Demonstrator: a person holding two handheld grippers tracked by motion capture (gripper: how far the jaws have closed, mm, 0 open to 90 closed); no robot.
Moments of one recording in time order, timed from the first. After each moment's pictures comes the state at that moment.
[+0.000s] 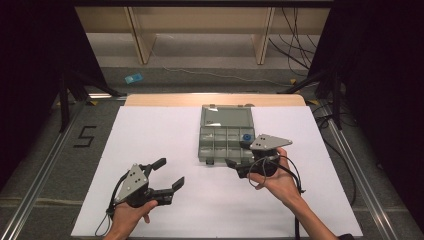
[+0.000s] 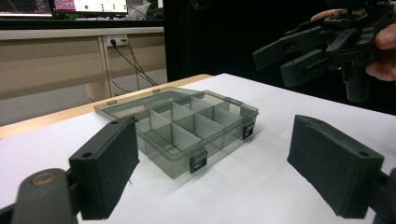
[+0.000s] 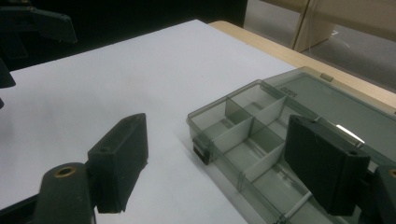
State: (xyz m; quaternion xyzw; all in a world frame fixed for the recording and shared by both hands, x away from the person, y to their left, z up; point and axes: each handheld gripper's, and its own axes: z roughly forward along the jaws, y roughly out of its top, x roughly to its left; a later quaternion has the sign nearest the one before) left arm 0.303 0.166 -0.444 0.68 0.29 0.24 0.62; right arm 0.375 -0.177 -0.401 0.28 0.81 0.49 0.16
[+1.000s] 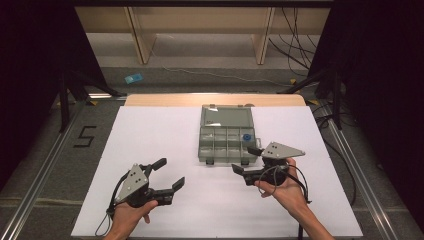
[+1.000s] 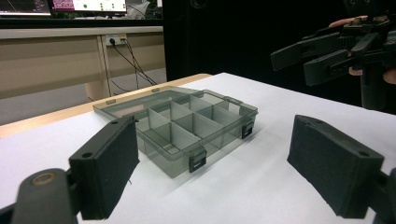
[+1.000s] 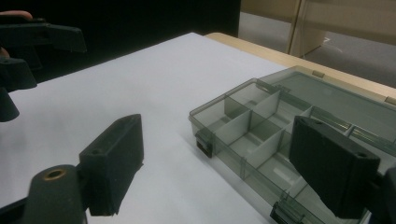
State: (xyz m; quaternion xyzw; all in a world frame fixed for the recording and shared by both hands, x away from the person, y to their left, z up) left arm 0.303 0.166 -0.444 0.69 0.30 0.23 0.62; right arm 0.356 -0.198 -0.410 0.30 0.78 0.53 0.15
